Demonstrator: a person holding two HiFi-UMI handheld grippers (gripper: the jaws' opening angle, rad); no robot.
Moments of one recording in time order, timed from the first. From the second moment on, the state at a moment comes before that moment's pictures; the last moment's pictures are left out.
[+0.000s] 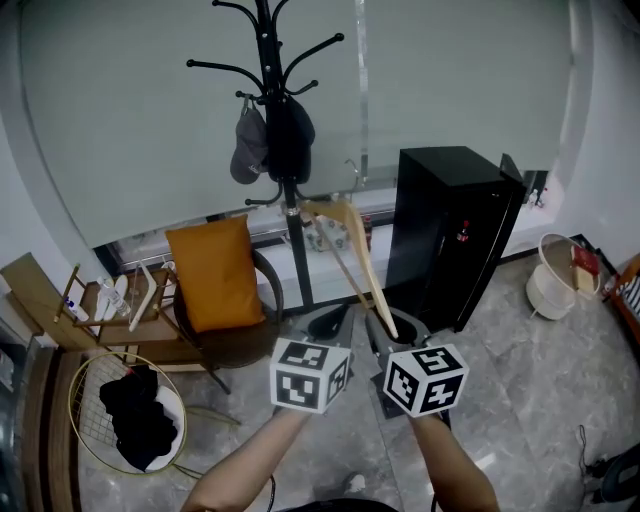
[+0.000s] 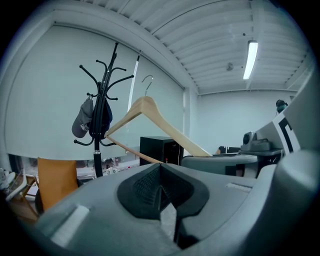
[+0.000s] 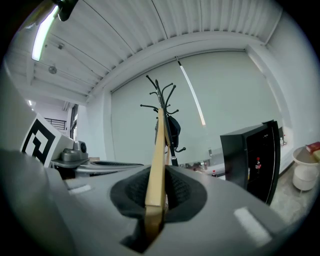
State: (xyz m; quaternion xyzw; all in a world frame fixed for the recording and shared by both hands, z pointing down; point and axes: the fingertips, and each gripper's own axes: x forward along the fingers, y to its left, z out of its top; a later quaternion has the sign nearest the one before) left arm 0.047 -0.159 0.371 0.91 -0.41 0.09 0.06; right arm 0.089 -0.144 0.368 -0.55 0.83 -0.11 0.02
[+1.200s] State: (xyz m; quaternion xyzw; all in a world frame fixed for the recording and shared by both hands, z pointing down) left arm 0.075 -0.273 0.369 0.89 -0.44 0.08 0.06; right arm 0.137 -0.257 0.364 -0.54 0.83 -0.10 0.01
